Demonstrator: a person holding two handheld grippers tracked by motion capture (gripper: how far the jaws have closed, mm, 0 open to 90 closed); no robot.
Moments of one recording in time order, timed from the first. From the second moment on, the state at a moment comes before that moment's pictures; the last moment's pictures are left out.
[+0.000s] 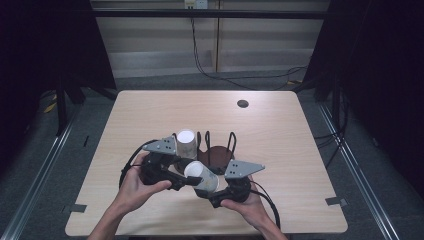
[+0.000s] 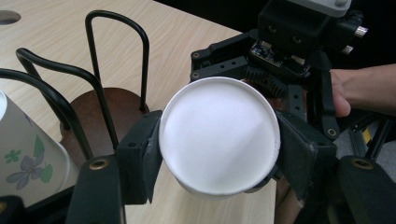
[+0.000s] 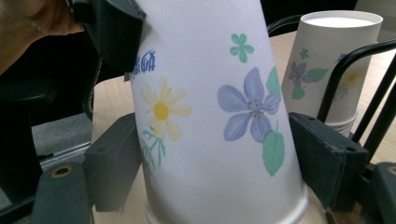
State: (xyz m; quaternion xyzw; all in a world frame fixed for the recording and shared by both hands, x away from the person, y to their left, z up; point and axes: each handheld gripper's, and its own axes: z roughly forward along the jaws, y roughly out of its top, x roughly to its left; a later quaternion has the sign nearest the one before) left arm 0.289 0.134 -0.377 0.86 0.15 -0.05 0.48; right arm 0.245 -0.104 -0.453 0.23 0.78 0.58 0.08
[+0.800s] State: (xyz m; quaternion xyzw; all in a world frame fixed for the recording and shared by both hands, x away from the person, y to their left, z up) left arm 0.293 0.138 -0.381 0.85 0.16 -0.05 0.50; right arm 0.249 -0.112 -0.446 0.25 0.79 0.56 0.08
